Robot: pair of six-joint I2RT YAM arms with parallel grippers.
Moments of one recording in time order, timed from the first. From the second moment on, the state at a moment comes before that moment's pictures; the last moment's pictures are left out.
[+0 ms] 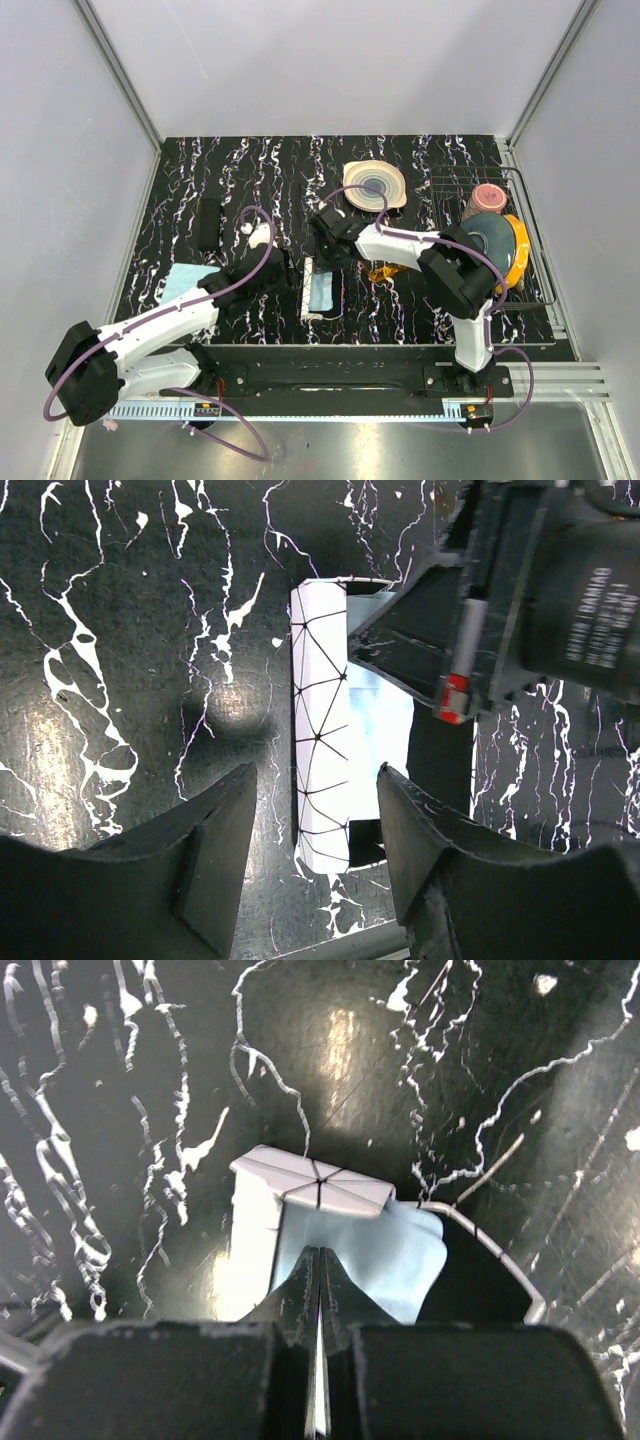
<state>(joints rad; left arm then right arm) -0.80 1.07 0.61 -0.29 -0.28 -0.80 0.82 1.95 1.30 -0.36 -0.03 0.75</state>
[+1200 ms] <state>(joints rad) -0.68 1.07 0.73 -0.29 -0.26 -0.67 0.49 1.76 1.46 -0.67 0.35 0.41</state>
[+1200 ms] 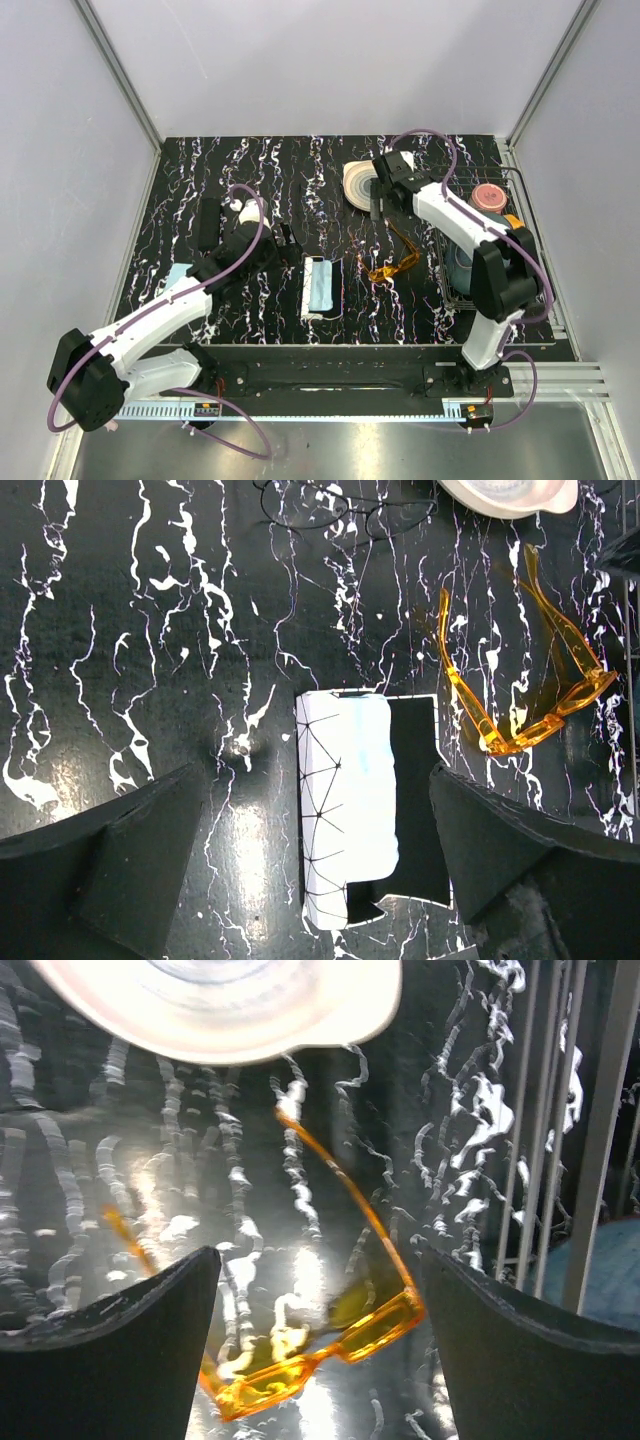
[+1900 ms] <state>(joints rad) -0.63 1.07 0.74 -0.29 -0.25 -0.62 0.33 2.07 1.56 -0.82 0.16 0.13</state>
